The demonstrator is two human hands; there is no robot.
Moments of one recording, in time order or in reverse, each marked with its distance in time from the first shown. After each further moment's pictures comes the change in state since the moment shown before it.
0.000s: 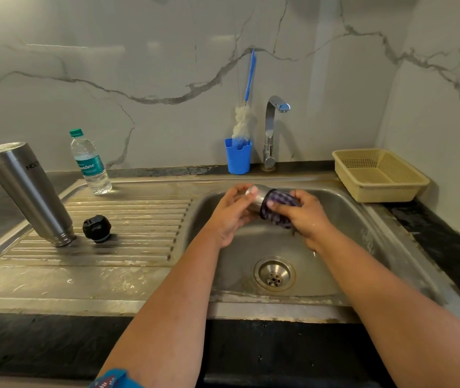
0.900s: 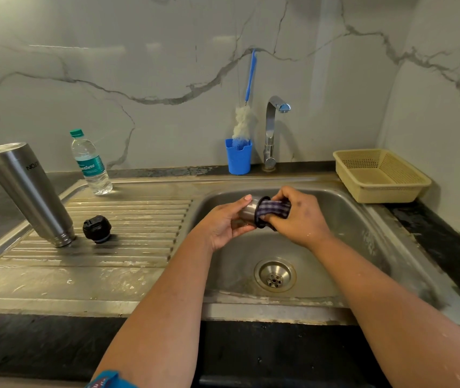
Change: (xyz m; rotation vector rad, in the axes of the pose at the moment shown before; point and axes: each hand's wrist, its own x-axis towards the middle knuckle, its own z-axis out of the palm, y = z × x) left_hand -0.001 0.002 -0.014 -0.144 0.041 -0.270; right_hand 0.005 0.011 0.001 -0.602 0.073 -0.584
